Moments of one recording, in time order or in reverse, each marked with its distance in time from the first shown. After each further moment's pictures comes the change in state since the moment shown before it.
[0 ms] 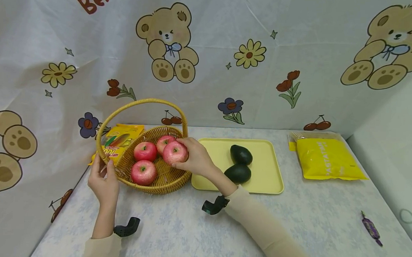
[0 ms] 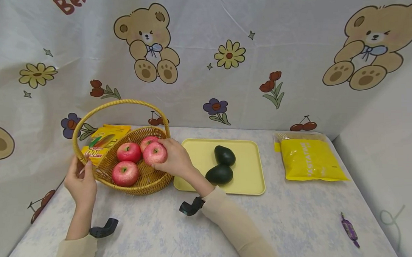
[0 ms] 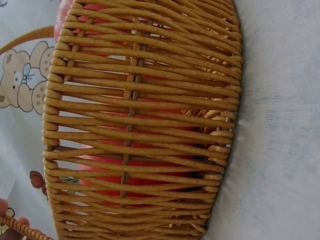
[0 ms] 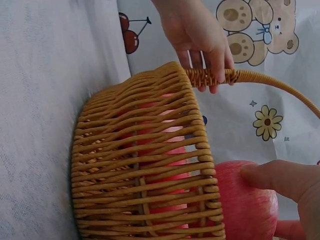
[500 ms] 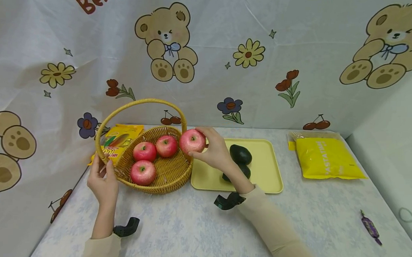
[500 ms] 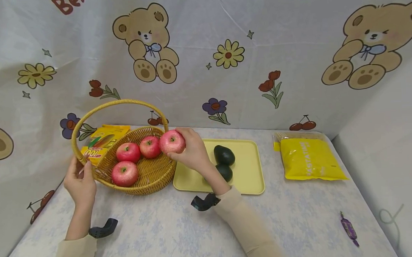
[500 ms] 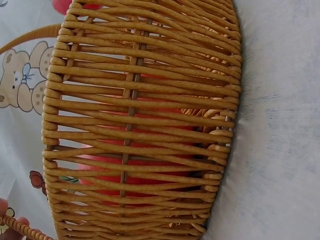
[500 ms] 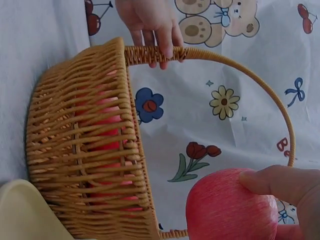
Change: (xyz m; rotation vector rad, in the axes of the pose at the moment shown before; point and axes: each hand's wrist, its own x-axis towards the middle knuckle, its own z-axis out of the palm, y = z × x) left_hand 0.000 0.002 0.001 -0.016 0.010 0.029; right_hand -0.014 0.015 -0.047 0.110 0.172 0.023
